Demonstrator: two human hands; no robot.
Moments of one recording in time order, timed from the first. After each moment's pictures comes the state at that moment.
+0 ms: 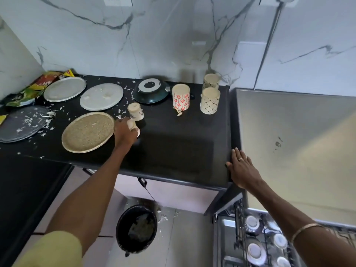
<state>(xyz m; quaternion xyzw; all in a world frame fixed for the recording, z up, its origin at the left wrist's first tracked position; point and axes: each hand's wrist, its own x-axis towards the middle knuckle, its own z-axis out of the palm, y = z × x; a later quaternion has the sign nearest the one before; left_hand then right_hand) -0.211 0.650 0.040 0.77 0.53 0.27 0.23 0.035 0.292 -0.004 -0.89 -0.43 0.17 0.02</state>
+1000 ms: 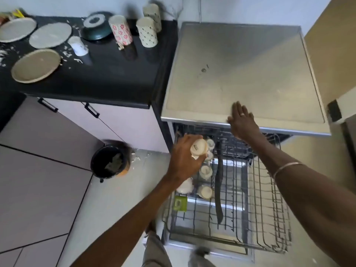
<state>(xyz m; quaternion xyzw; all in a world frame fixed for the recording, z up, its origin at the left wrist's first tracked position) -0.114 0.042 0.015 0.84 0.28 0.25 0.40 0.138 -0.019 0.001 -0.89 -0.43 0.17 0.05</state>
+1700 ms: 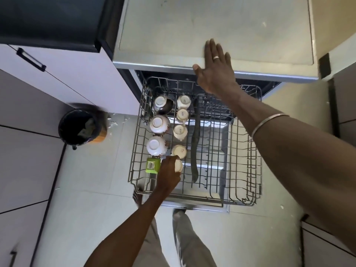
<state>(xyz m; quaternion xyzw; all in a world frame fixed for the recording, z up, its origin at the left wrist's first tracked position) -0.173 -0.114 -0.210 0.83 0.40 0.01 0.40 0.143 -0.038 -0.032 -0.88 -0.45 0.11 0.05</state>
